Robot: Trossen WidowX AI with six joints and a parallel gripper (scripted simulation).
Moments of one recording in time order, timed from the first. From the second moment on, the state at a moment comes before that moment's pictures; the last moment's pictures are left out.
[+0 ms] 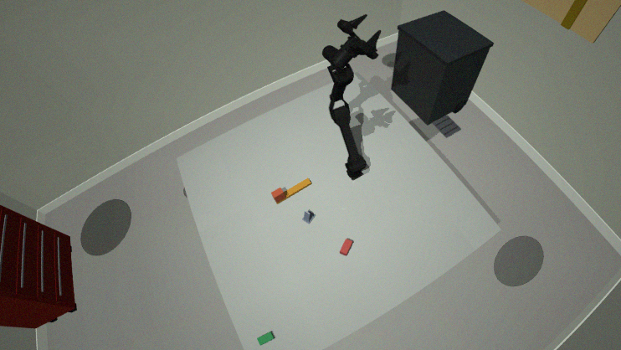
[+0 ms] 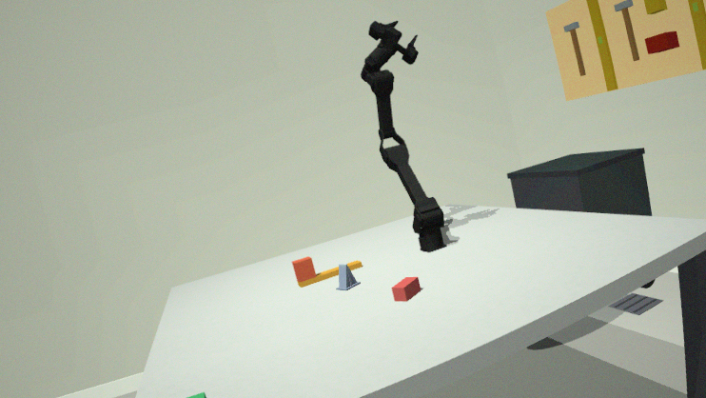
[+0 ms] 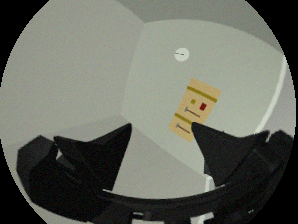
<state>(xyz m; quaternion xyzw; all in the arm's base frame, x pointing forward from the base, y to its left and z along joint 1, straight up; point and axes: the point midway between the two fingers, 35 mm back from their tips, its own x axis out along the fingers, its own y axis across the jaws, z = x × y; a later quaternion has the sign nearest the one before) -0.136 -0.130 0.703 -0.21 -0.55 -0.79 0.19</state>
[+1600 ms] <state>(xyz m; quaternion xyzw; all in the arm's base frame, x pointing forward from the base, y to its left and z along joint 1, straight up) 0.085 0.223 0.673 -0.71 -0.57 -0.41 -0.05</state>
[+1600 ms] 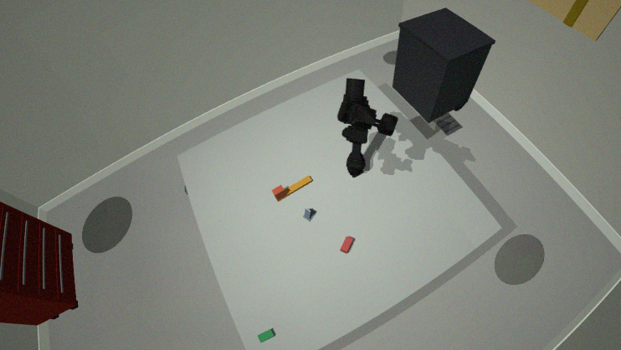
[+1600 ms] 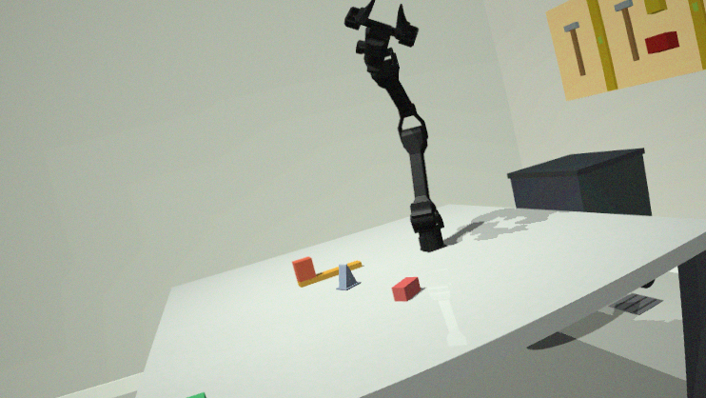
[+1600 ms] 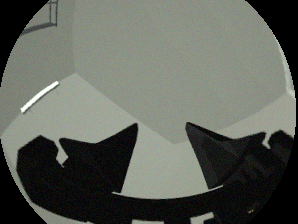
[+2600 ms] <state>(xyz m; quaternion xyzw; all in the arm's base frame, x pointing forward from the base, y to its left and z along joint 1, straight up) 0.338 0.205 0.482 -0.91 -0.38 0.01 -0.15</state>
